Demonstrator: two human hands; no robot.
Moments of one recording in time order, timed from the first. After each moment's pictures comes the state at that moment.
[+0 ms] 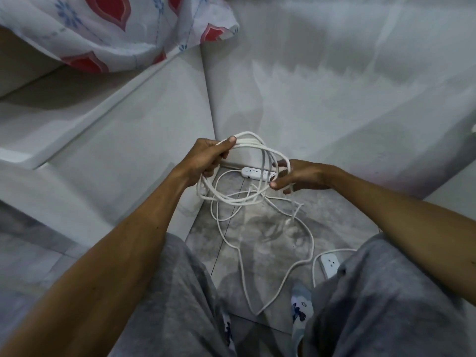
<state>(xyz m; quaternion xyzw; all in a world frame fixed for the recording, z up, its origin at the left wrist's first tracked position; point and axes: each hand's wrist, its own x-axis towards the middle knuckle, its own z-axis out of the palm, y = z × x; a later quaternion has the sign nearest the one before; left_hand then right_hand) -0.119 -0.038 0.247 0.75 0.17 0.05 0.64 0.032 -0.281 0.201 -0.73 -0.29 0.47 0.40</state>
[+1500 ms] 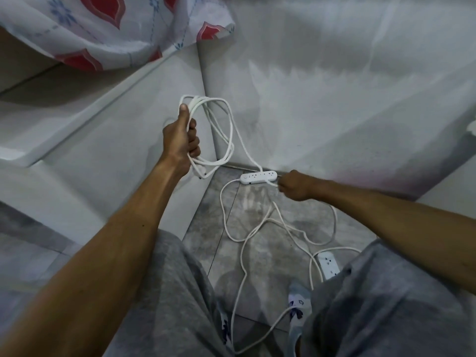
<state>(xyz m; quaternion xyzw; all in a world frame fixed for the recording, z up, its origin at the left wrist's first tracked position) -0.119 -0.031 0.270 0.55 0.27 0.26 0.74 0.019 -0.278 0.172 -0.87 -0.46 0.17 -0.02</state>
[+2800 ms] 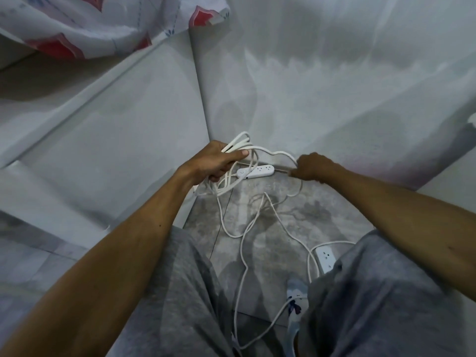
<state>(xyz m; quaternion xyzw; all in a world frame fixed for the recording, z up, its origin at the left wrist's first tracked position) -0.105 -0.056 0.226 0.77 0.12 -0.07 0.62 0.061 -0.290 0.178 -0.96 -0.20 0.21 0.00</state>
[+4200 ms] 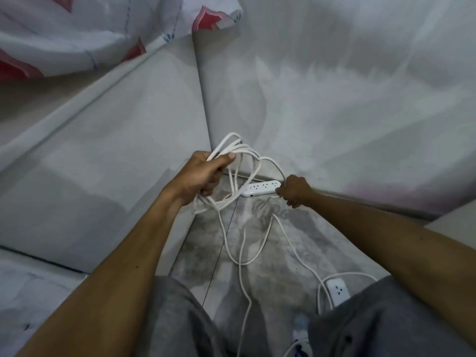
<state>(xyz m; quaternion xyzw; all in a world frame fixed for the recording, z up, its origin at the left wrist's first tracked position) -0.076 -0.014 0.224 0.69 0.19 0.02 0.70 0.103 -0.215 0.106 -0.92 -0.12 0.26 0.25</state>
